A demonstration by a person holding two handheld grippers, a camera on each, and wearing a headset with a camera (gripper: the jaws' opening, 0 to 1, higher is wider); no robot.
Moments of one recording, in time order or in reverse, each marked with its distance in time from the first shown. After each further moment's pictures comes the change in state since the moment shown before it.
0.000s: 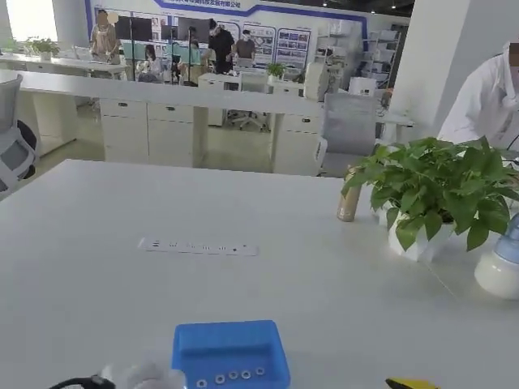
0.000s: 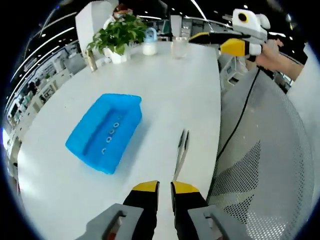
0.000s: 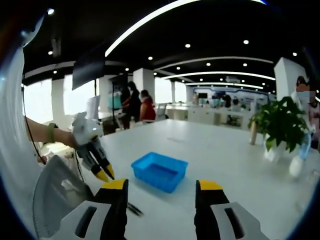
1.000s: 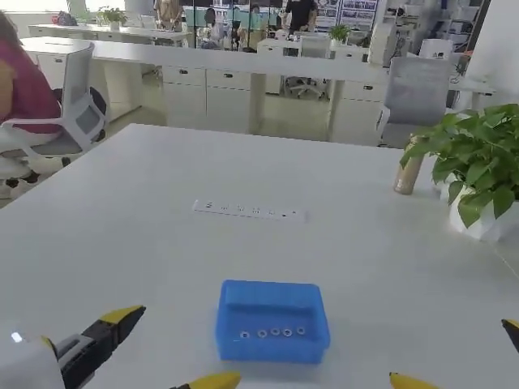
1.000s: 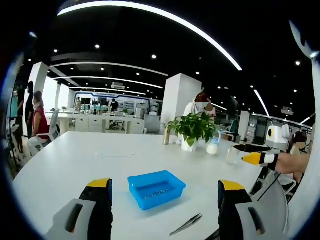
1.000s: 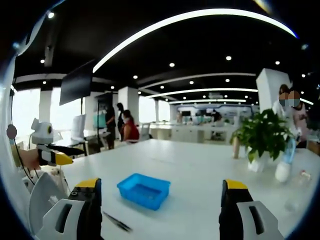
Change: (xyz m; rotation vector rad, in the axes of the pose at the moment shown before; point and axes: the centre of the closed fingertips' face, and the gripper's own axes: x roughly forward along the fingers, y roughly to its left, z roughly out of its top) left arm -0.123 0.007 0.058 -0.404 -0.719 0.463; right arm -0.017 -0.023 0.034 0.015 -0.160 -0.136
